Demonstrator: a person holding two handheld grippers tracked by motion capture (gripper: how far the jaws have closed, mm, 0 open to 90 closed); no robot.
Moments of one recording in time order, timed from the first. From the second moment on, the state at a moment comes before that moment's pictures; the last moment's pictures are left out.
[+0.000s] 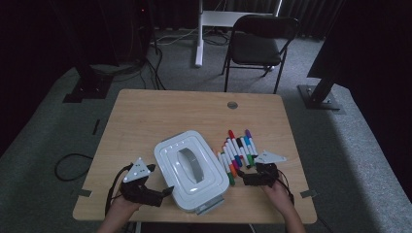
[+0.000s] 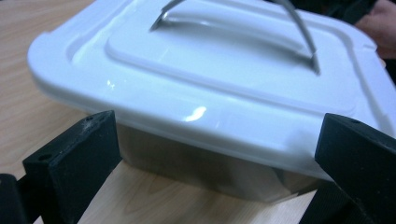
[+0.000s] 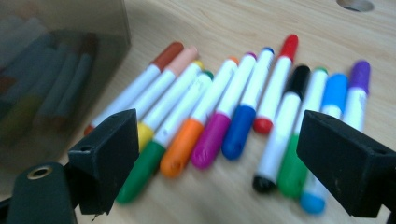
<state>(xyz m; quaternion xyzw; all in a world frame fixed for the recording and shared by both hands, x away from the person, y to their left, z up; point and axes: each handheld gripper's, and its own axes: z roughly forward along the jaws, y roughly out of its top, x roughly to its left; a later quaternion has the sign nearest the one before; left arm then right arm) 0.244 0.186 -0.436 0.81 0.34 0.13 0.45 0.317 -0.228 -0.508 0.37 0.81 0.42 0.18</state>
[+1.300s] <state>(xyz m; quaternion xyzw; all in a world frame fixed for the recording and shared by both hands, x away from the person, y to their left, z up) 0.281 0.105 -0.411 0.85 0.29 0.08 0.42 0.278 -0.309 -0.550 0.48 0.78 0.35 0.19</state>
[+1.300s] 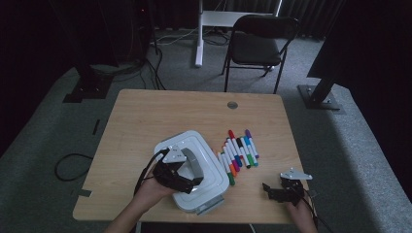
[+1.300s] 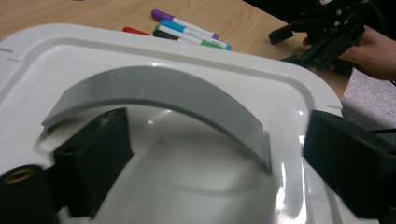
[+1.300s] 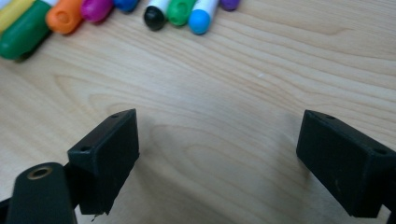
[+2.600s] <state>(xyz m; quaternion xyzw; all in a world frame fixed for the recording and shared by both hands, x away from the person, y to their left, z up) 0.282 0.094 -0.423 0.85 0.29 0.07 0.44 0.278 -0.307 -0.551 0.49 0.77 0.33 0.21</state>
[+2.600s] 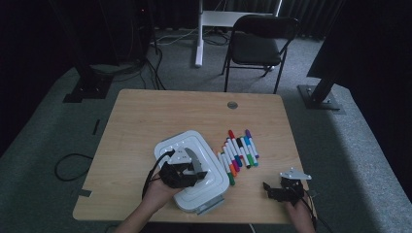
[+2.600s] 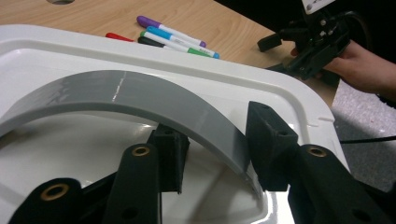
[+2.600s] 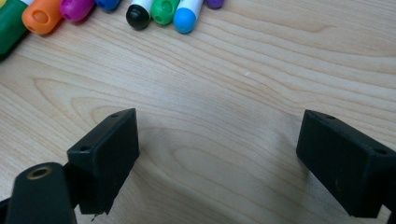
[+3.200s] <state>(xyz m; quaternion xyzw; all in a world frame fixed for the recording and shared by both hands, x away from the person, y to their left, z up) 0.267 0.112 -0.398 0.84 0.26 0.04 0.48 0.278 -0.307 -0.551 0.49 0.77 0.33 0.21</state>
